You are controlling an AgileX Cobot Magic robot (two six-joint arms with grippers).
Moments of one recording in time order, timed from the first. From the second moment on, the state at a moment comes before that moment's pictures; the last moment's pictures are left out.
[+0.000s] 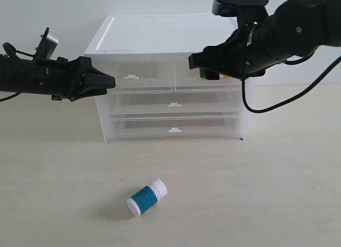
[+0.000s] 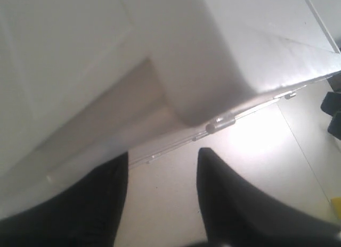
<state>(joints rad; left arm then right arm) -0.02 1.99 -1.30 -1.50 0.87 1.22 0.46 1.69 -1.27 -0.17 0.33 0.34</state>
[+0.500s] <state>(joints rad) -0.01 1.96 -1.31 -1.45 1.04 1.13 0.46 1.69 -1.27 -0.18 0.36 0.31</state>
